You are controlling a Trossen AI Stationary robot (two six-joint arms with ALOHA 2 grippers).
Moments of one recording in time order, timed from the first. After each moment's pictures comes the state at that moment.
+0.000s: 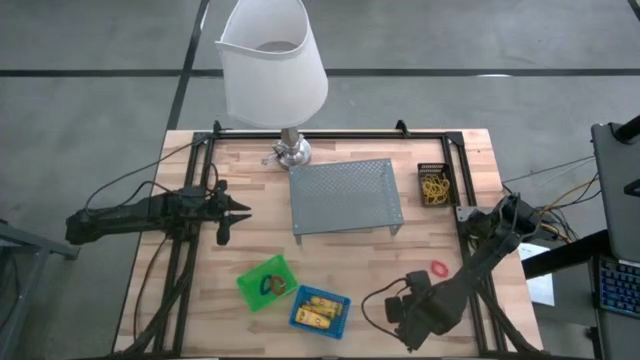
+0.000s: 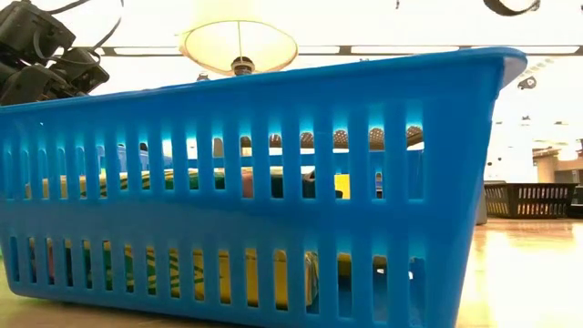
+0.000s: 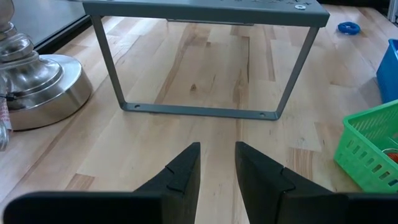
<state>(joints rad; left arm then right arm) 0.15 0.14 0.12 -0.44 -0.01 -0.03 0.83 1.83 1.33 -1.14 0.01 2.30</state>
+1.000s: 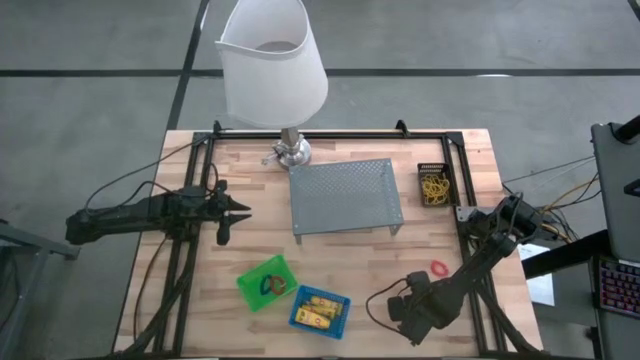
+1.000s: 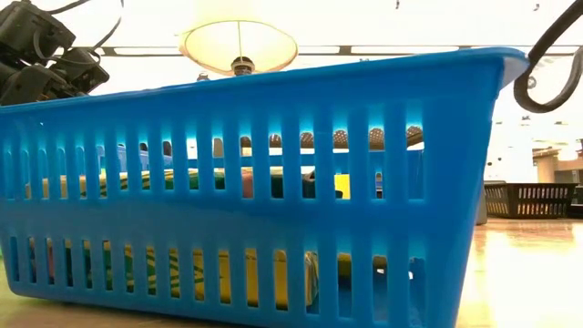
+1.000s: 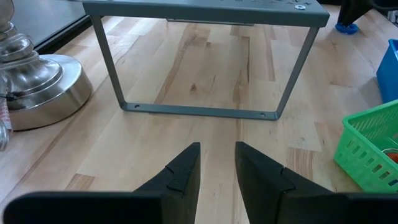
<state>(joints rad) 0.15 0.14 0.12 -0.44 -0.01 -0.03 0.85 1.83 1.09 -0.85 -0.01 2.31</state>
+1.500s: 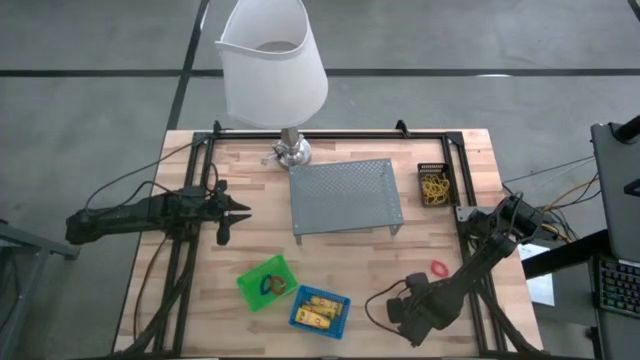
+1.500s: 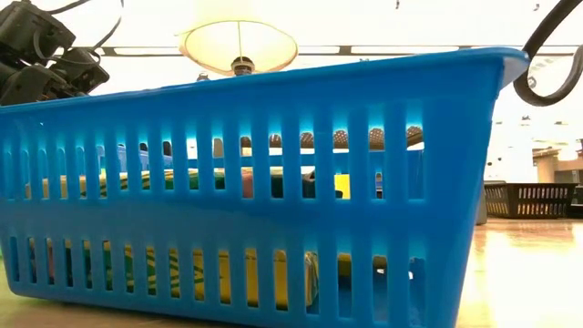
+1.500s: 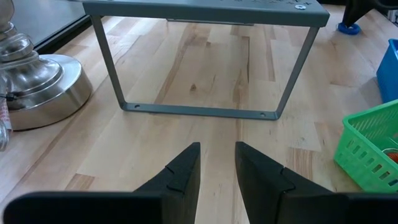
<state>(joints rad) 0.15 0.14 0.12 -0.44 -0.01 -0.03 0.85 1.83 1.10 -0.82 0.00 2.31</state>
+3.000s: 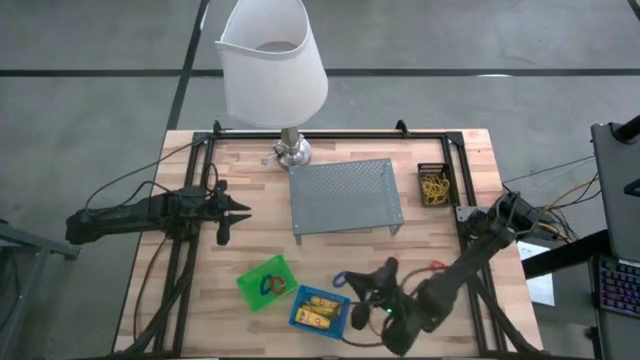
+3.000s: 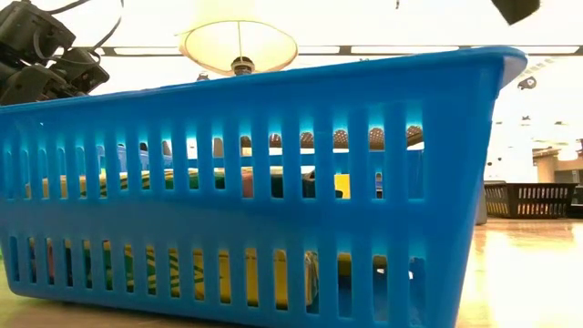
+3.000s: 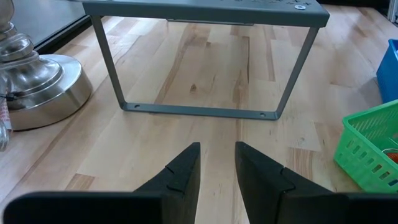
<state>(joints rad) 0.15 0.14 0.12 -0.44 -0.01 -0.03 0.76 1.82 1.30 -0.36 1.18 1.26</state>
